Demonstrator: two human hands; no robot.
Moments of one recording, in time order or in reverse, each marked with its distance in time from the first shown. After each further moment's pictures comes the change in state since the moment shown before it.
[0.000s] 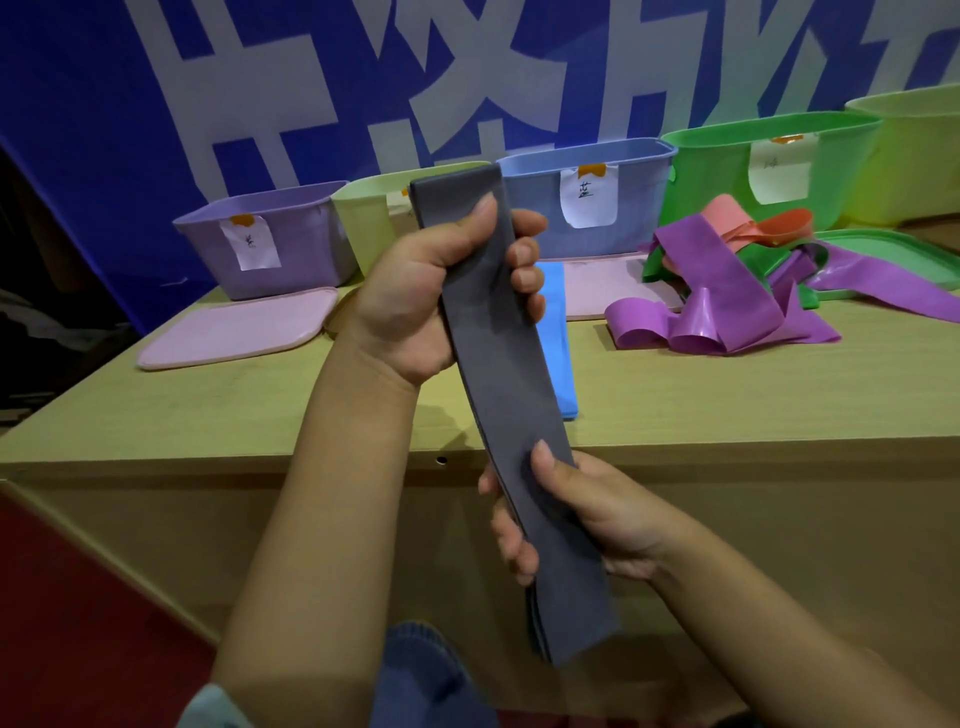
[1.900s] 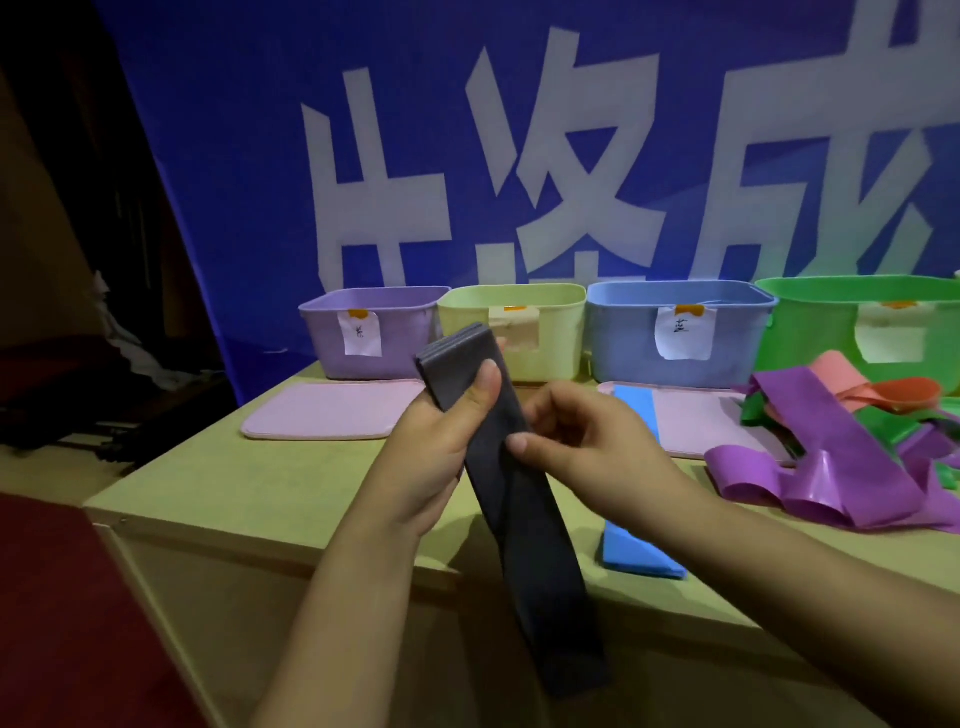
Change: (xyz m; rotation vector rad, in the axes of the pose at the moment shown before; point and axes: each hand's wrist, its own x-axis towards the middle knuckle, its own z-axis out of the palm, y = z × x) left_hand -0.044 0.019 -0.056 0.313 0.439 0.352; right_hand 0.102 -0.093 0.036 -1.009 0.502 -0.346
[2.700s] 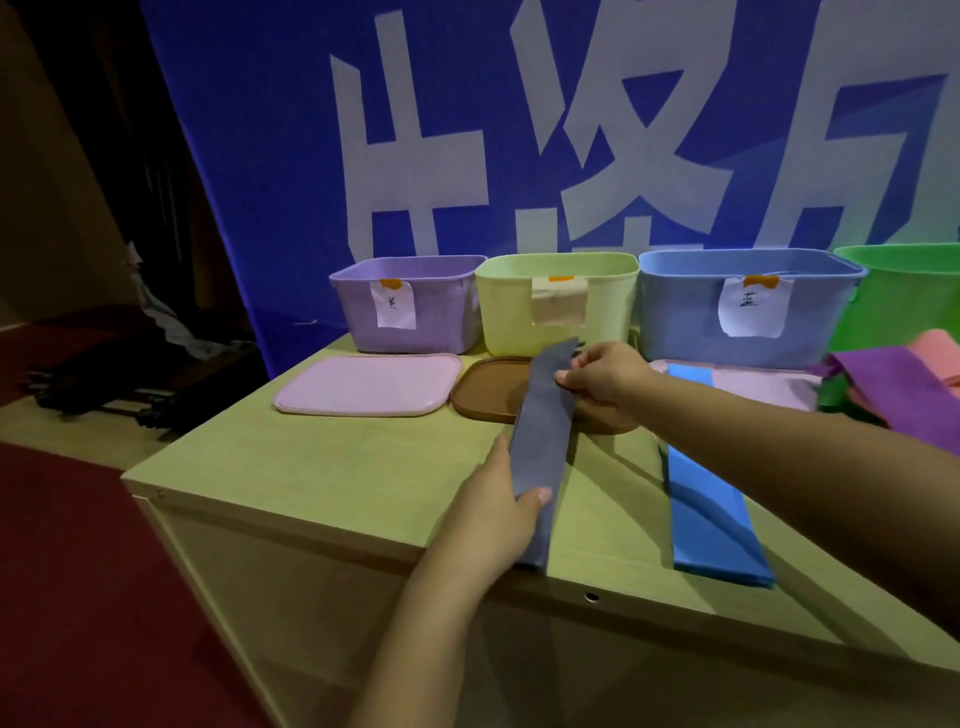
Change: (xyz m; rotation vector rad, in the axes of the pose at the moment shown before) left_hand -0.002 -0.075 -0.034 0.997 0.067 -0.403; right_hand 0.137 0.099 0.026 0.042 0.098 0.527
